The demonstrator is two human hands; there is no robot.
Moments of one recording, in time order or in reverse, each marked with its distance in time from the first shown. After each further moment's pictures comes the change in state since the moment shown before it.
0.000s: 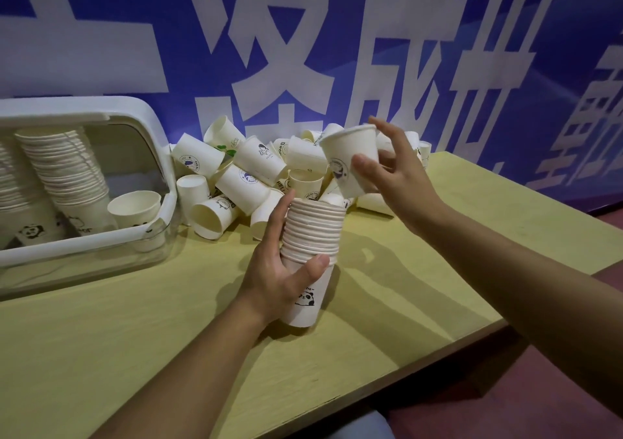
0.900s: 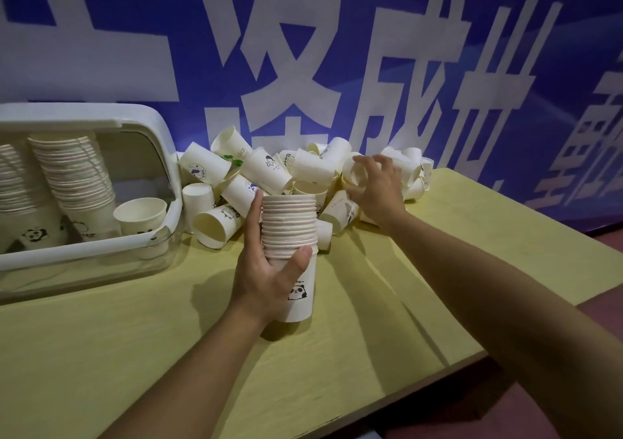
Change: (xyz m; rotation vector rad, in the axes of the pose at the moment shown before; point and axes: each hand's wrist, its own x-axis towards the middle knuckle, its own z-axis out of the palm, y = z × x) left_hand 0.005 0.001 -0.011 0.023 0.242 -0.043; right_hand 0.081 0.094 0.024 -0.745 0.180 0.080
